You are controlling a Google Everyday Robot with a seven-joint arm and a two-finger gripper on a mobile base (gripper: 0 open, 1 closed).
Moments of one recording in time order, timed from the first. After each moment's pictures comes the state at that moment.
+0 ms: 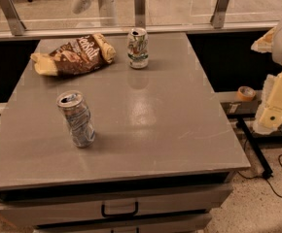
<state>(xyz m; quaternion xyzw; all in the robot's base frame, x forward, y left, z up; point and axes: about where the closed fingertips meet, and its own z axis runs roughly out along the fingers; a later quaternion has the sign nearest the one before) 0.438 -0.217 0.976 -0.60 0.78 -0.03 0.16</state>
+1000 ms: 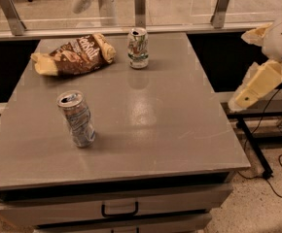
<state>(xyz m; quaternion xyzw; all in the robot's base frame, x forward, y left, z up) 0.504 -0.206 0.965 -0.57 0.76 0.04 0.31</state>
